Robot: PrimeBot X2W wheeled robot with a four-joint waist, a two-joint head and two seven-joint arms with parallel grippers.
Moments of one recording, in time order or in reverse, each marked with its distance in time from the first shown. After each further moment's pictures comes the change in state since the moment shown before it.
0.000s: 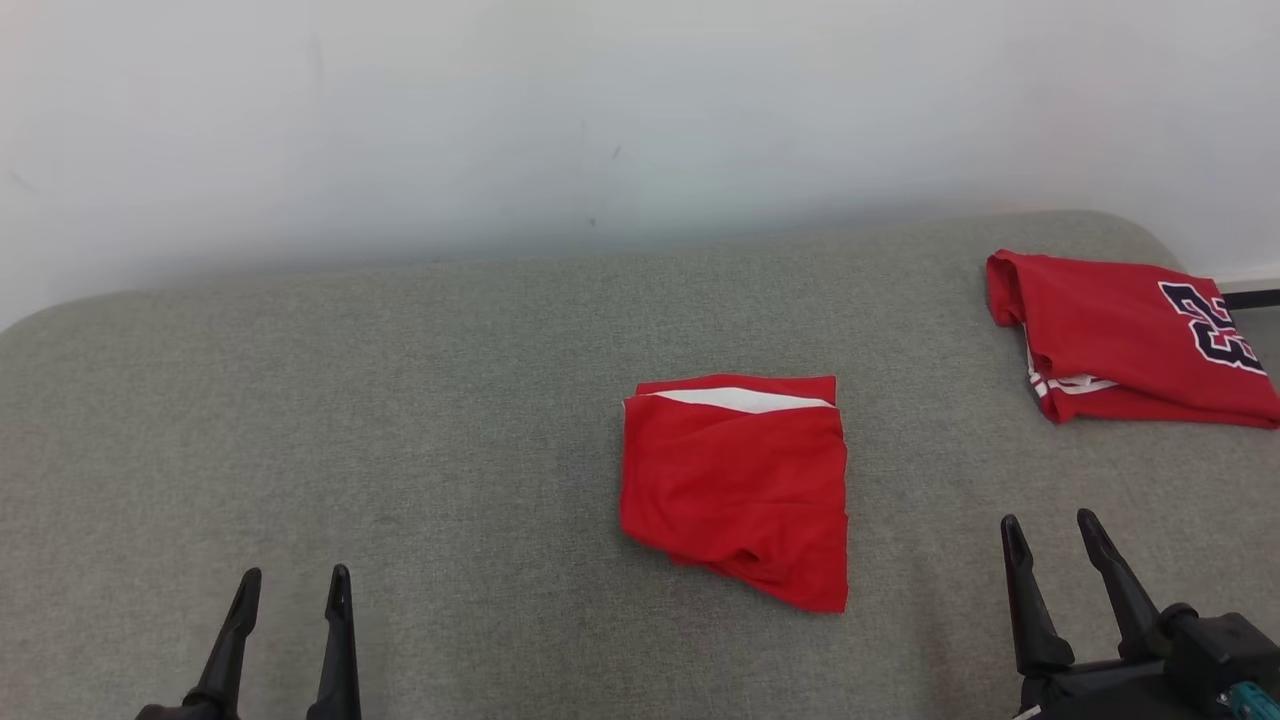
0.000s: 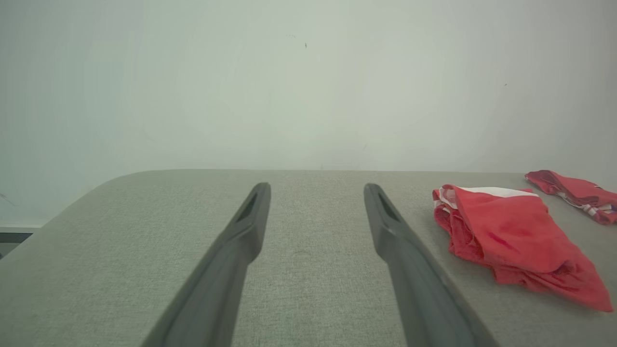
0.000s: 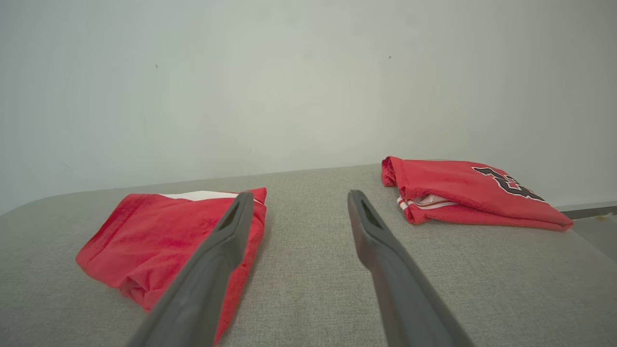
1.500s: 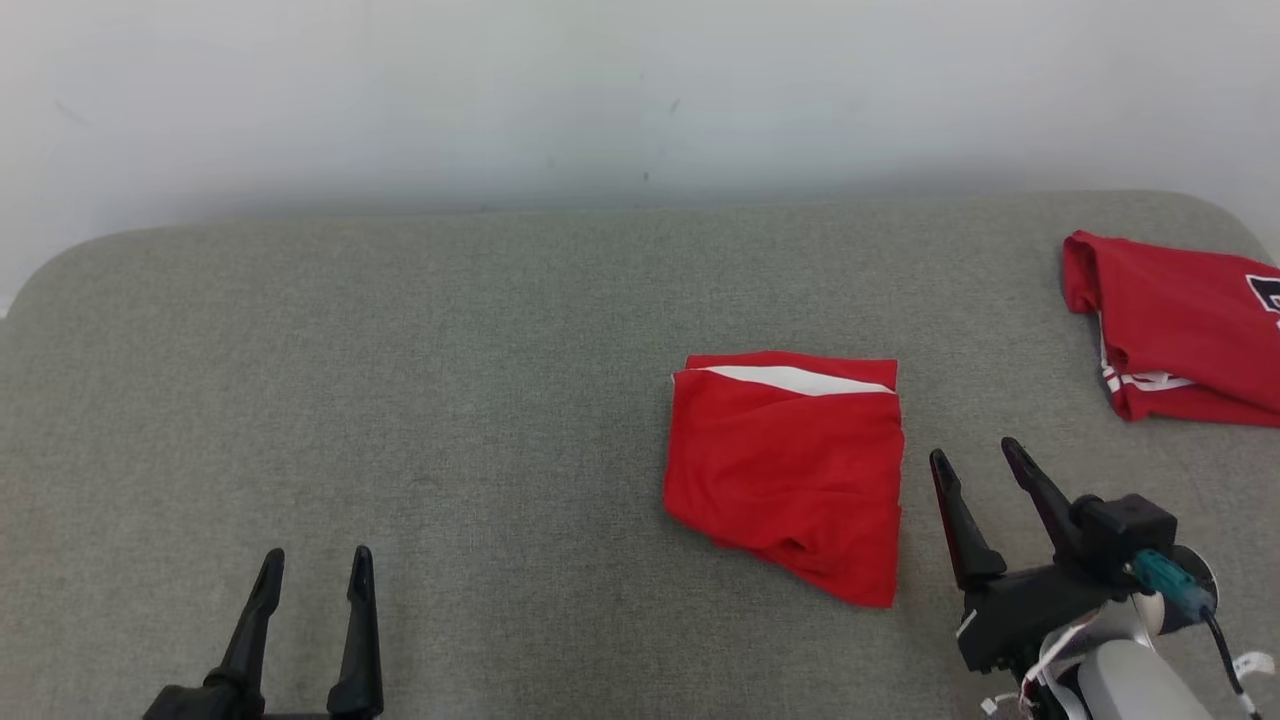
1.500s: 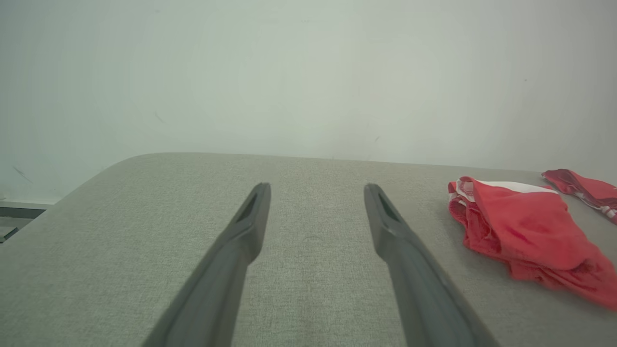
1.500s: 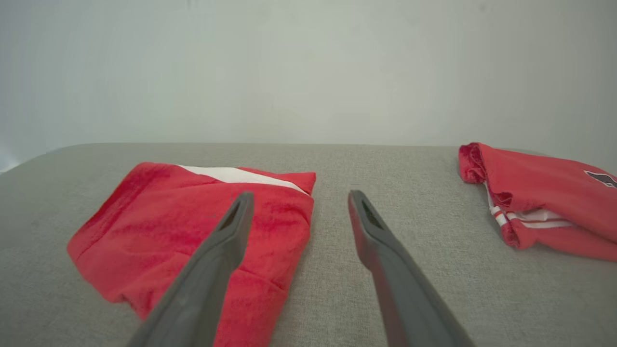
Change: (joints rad) left arm -0.016 0.000 -0.041 -0.008 -0.023 0.016 0.000; right arm -0.245 -0.027 0.133 0.237 0.008 0.000 0.038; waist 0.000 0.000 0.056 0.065
